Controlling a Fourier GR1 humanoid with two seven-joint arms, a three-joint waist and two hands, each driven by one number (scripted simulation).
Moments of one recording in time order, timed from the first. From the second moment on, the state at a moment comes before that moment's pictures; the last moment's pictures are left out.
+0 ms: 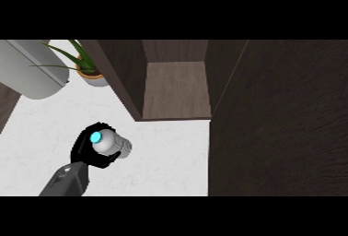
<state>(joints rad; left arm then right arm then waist) -0.43 0.16 0.26 -0.38 0.12 -0.49 -0.70 0.77 -0.30 -0.36 -2.35 -0.68 0.53 -0.08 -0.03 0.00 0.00</state>
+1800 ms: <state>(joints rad) -0.29 0.02 -0.15 -1.16 0.31 0.19 -0.37 0.83 -0.34 -0.42 -2.34 -0.76 0.55 -0.12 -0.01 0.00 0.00</state>
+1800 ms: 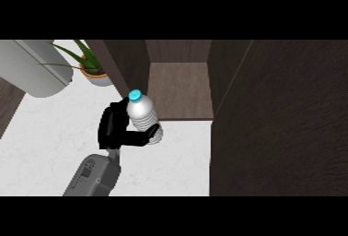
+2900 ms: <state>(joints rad) -0.36 0.08 -0.21 -1.15 0.23 0.61 -0.24 0.77 -0.39 -0.39 -2.33 -0.80 0.55 -0.12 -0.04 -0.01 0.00</state>
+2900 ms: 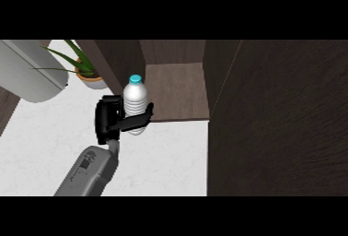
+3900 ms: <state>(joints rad) -0.34 0.14 -0.29 -1.16 0.12 0.78 -0.21 0.73 -0.42 -0.35 -2.31 -0.82 0.56 -0.13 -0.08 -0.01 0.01</state>
